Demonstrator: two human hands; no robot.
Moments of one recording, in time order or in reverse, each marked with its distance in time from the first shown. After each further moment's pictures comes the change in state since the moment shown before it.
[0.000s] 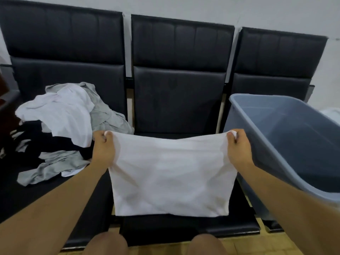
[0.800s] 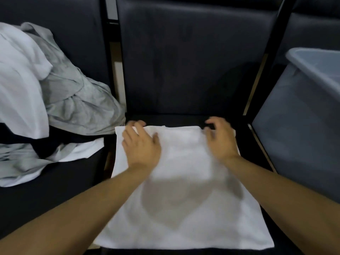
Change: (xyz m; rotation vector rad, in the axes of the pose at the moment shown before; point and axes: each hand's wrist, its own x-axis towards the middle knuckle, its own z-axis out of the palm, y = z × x) left_hand 0.029 -0.089 0.183 0.700 0.019 0.270; right_hand 0.097 0.129 0.199 -0.346 -0.092 -0.454
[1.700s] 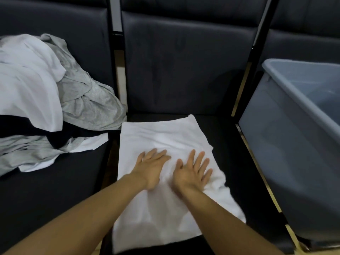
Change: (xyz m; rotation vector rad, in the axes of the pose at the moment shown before) left_hand -0.060 -0.012 -0.041 0.377 -0.856 0.507; right_hand -0.131 -0.109 0.010 -0.208 -0.535 0.694
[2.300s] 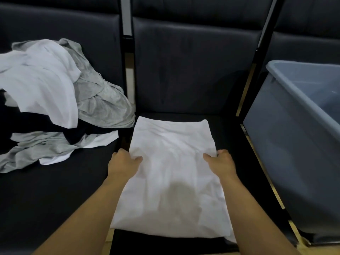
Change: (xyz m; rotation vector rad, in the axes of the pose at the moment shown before) left_hand -0.031 -0.072 0.013 -0.631 0.389 -0.687; right_hand 0.026 0.044 -0.074 0.397 0.065 0.062
